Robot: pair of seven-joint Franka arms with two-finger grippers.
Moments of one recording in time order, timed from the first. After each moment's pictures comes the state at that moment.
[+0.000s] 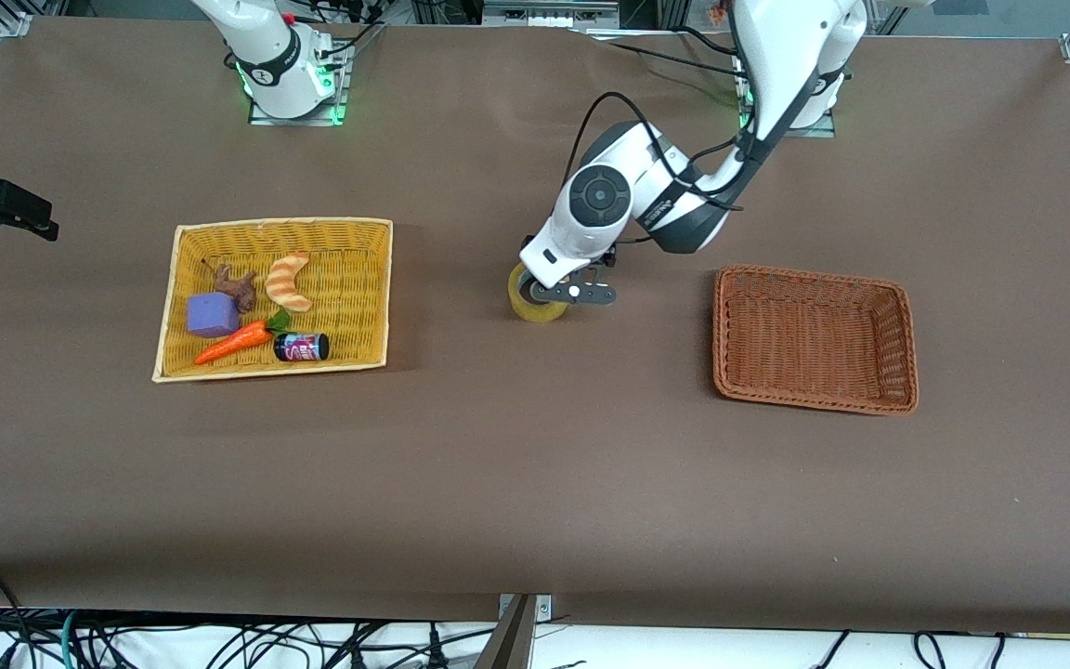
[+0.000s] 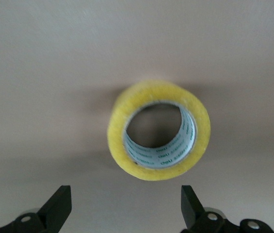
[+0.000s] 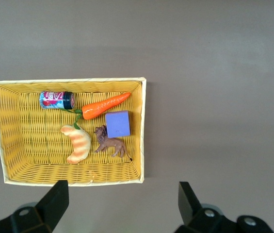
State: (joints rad) left arm -0.44 0.59 -0.39 -1.72 -0.04 2.16 -0.73; right arm -0.11 0.05 0.02 -1.60 -0.07 1.59 -0.14
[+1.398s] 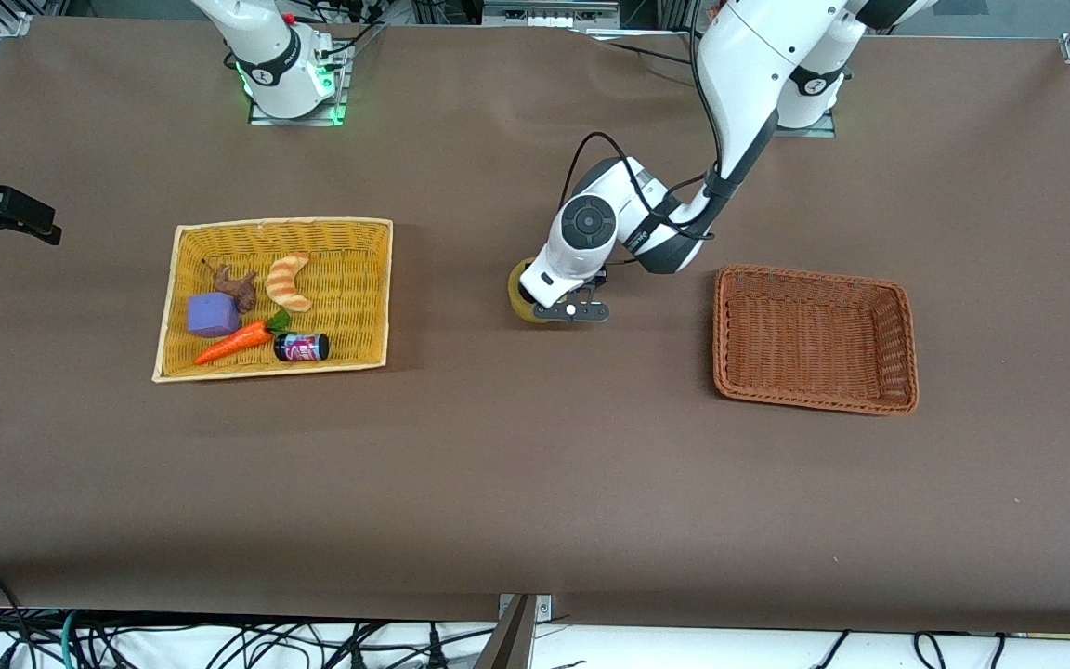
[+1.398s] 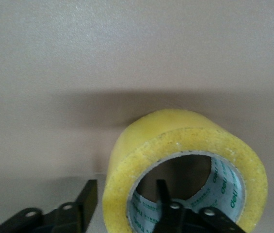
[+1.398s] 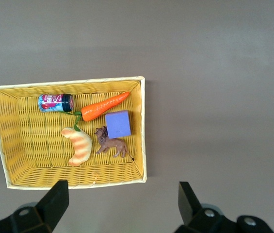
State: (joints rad) left arm -0.51 0.70 -0.28 -1.74 -0.01 2.34 -0.75; right arm -0.11 0.05 0.02 -1.60 -0.07 1.59 -0.10
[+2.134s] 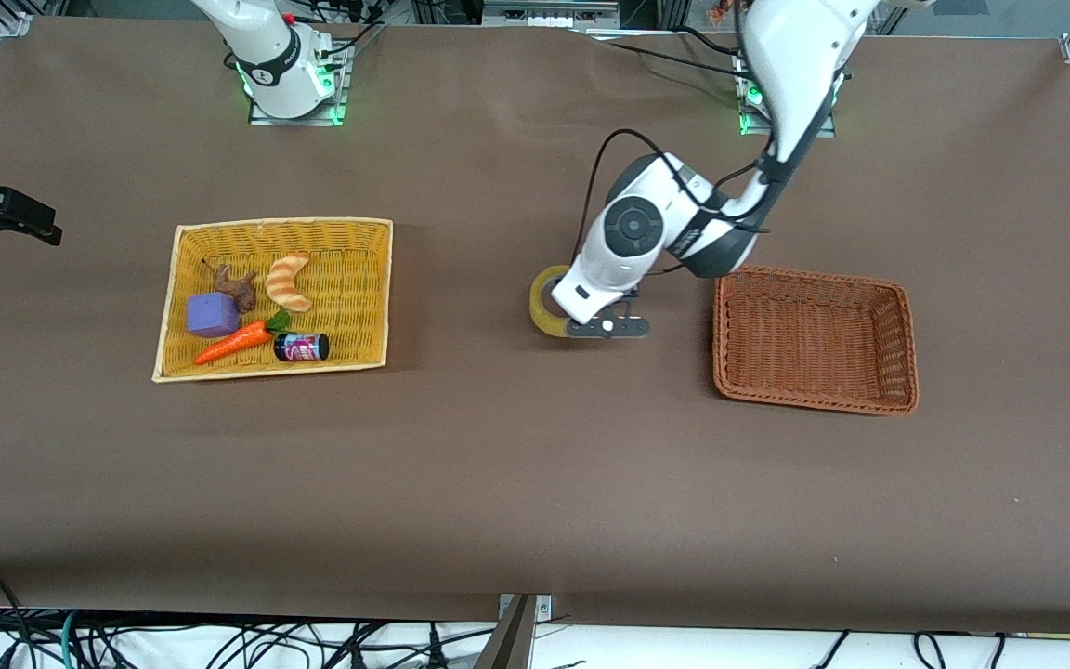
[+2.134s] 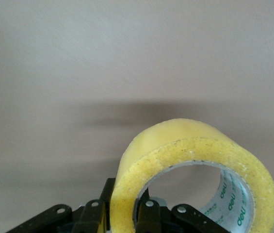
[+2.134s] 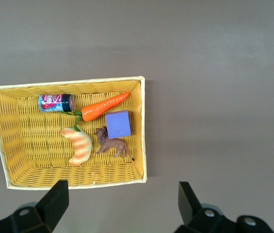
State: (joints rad) left arm -0.38 0.54 -0.27 -1.73 -0.01 2.18 -0.60; right arm -0.11 0.05 0.02 -1.60 -0.07 1.59 -0.09
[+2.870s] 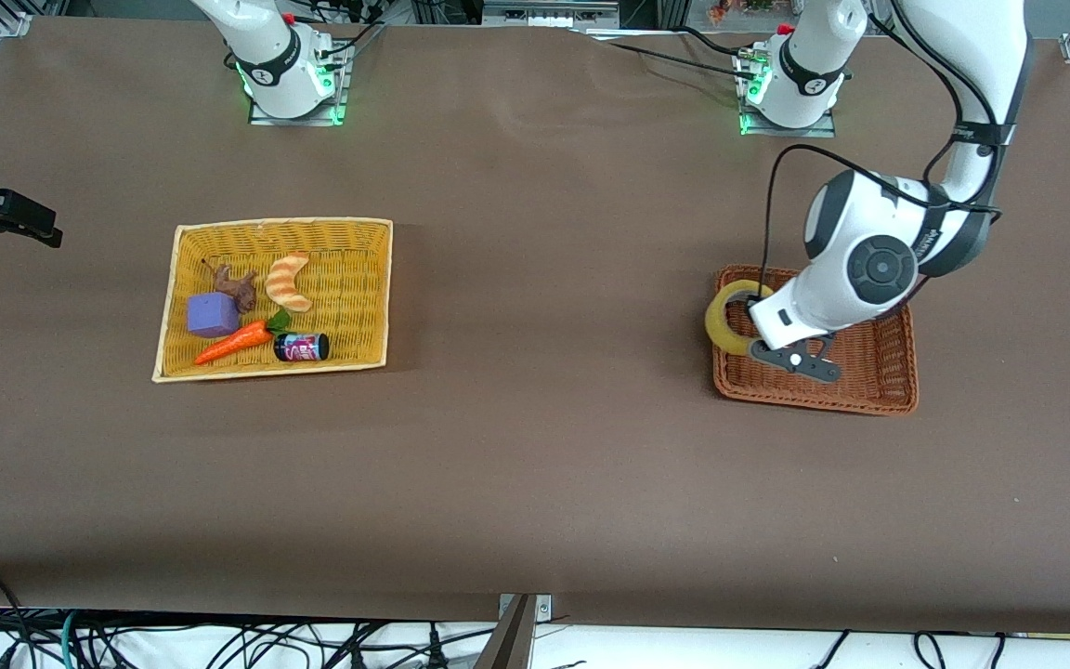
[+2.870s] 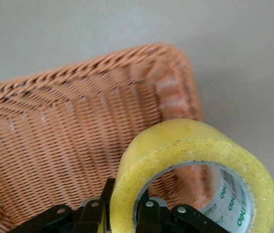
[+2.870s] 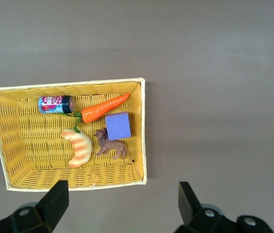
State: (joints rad) left arm -0.25 0.34 0.04 -1.97 -0.01 2.12 0.14; right arm -0.11 0.06 0.02 -1.60 -0.07 1.60 -0.09
